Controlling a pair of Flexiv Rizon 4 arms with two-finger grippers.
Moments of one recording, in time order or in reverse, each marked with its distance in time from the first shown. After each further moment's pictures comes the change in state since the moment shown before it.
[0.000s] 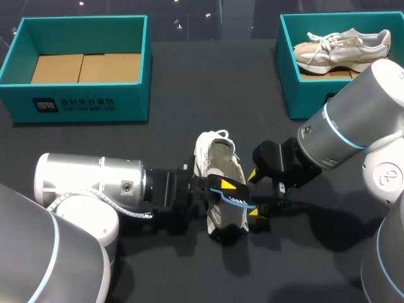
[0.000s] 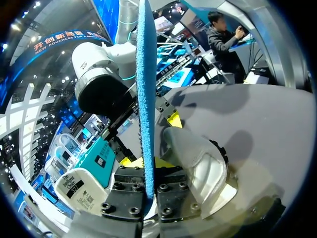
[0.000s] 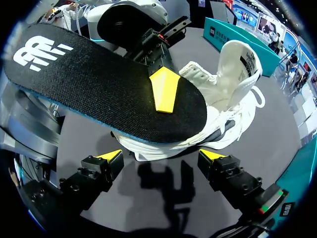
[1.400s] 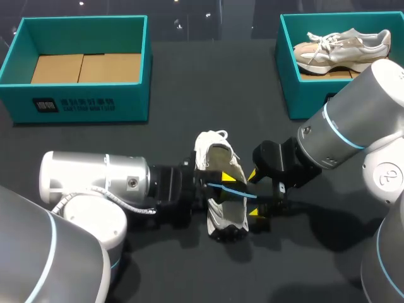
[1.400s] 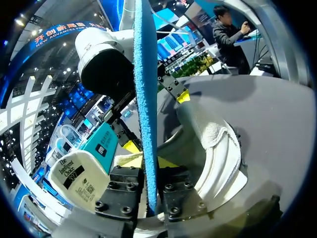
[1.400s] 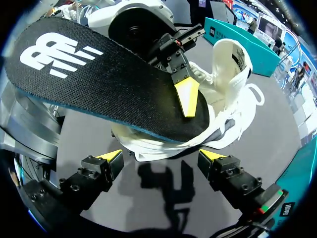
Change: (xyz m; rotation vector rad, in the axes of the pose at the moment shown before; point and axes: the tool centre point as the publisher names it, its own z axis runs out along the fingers) left arm -0.009 0.023 0.006 -0.072 -0.011 -0.025; right arm 0.000 0.000 0.000 0.000 0.000 0.000
